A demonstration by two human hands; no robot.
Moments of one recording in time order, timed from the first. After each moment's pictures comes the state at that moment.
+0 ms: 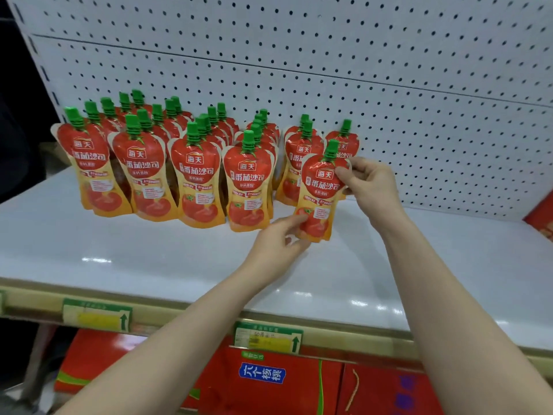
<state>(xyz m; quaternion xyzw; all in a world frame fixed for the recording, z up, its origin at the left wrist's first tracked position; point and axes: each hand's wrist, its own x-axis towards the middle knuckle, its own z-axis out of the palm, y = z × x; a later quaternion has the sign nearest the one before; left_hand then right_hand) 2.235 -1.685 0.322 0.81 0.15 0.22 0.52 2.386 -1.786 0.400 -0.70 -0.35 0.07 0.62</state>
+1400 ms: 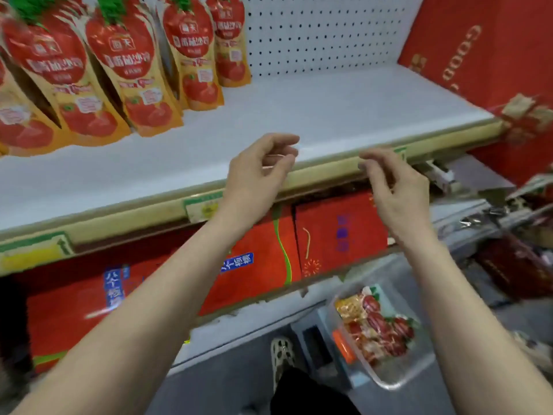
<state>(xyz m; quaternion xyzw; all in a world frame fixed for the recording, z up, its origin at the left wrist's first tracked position) 2.156 -1.797 0.309 0.78 -0.01 0.19 0.59 2.209 -2.015 0.287 -0.86 -0.17 -0.21 0.44</state>
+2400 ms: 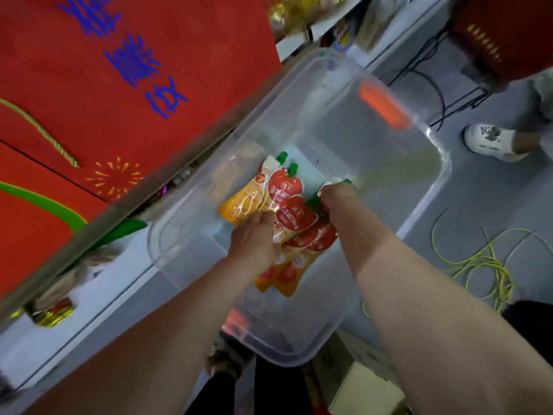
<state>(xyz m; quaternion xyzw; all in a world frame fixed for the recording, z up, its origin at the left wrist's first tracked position) 2.203 -2.111 -0.211 0.90 -0.07 -0.39 0.17 2.268 -2.286 -0.226 -0.75 0.45 0.33 0.35</state>
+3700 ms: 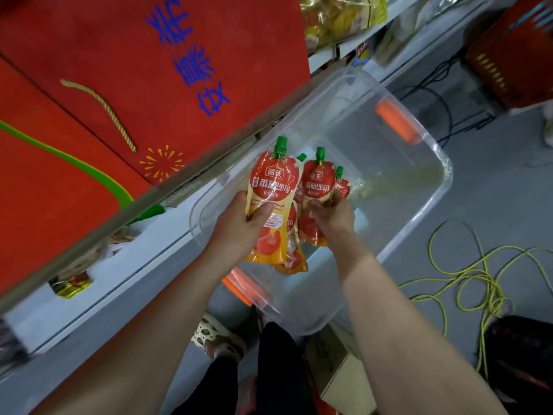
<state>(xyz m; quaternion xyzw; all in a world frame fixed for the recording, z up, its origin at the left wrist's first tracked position) 2.198 -2.060 -0.104 0.80 0.16 -0.28 0.51 2.210 -2.240 -0.184 -0.77 0.39 0.19 0.47</state>
